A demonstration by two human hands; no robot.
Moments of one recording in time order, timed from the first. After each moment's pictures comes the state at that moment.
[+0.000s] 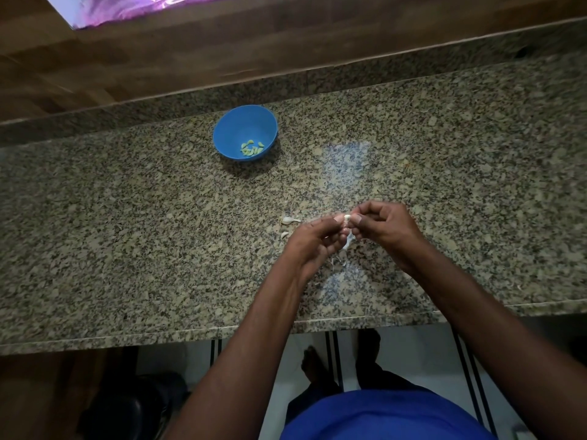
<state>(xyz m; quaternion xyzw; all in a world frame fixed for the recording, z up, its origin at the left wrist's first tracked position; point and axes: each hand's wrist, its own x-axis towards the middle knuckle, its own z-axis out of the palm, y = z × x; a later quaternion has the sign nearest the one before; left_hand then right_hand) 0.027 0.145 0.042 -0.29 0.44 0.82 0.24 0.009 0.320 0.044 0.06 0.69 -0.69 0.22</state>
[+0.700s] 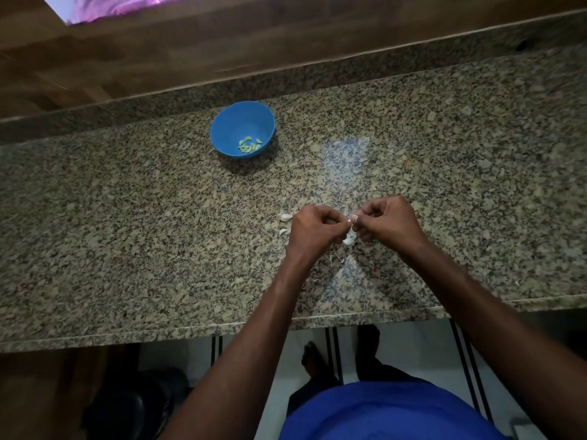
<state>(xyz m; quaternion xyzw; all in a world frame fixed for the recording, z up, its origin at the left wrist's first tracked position) 0.021 0.151 0.038 -0.13 0.80 0.57 0.15 0.002 0.317 0.046 0.09 0.81 -0.55 0.17</state>
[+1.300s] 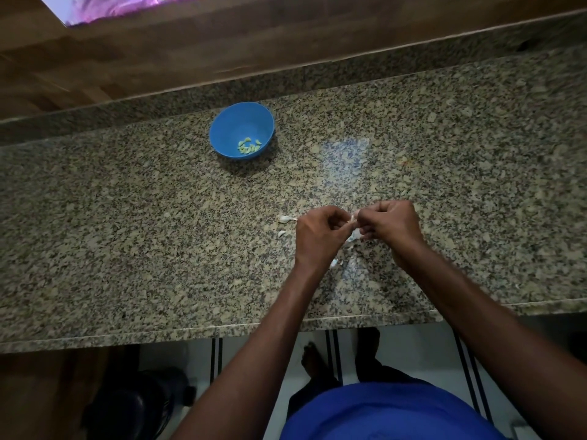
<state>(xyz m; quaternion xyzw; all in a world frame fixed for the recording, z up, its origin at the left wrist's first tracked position) 0.025 0.168 0.034 -0.07 0.88 0.48 0.02 -0.002 0.317 0.031 0.20 0.76 -0.60 0.13</state>
